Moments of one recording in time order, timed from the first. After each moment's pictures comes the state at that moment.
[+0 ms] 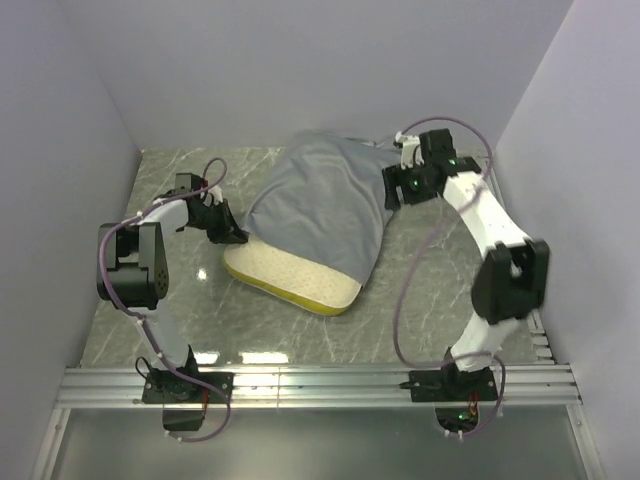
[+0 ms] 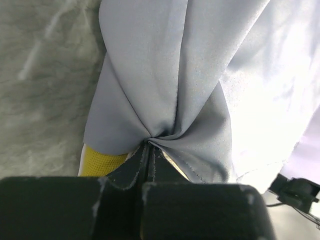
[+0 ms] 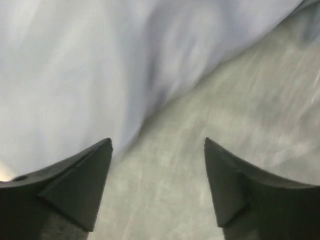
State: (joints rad) left arm 0.03 1.85 1.20 -0.50 0.61 -0.28; right arm 0.16 1.81 1.62 -0.75 -0.23 -0.11
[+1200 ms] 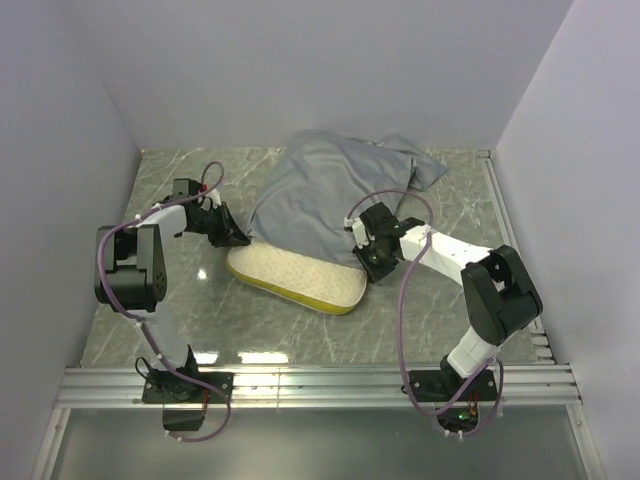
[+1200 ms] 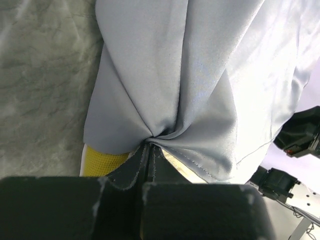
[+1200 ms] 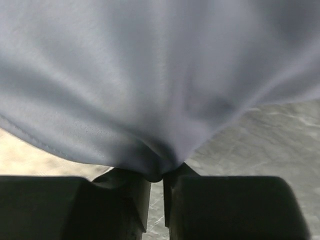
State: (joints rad) left arm 0.04 1.83 1.13 -0.43 0.71 -0.34; right arm 0.52 1.64 1.02 -0.62 -0.10 -0.09
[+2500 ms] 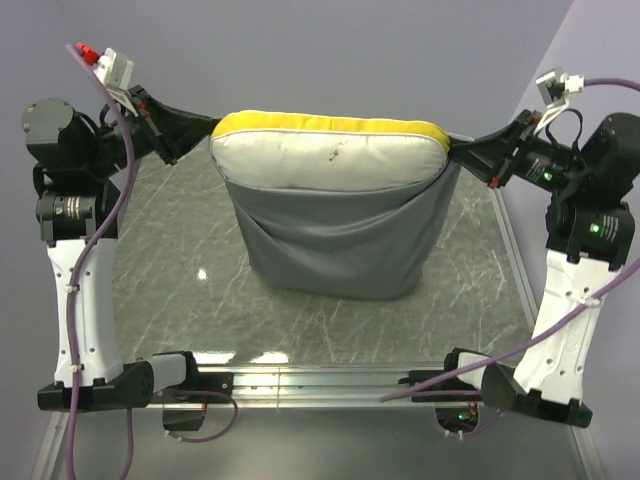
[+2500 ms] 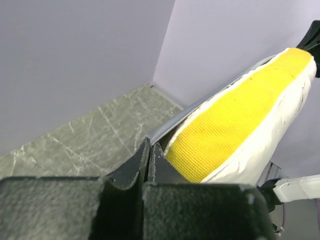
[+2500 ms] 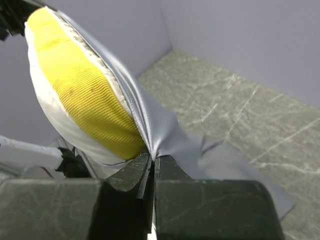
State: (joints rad) left arm 0.08 1.24 1.78 -0.38 0.95 -0.38; right arm -0.26 1.21 1.89 -0.76 -1.13 0.23
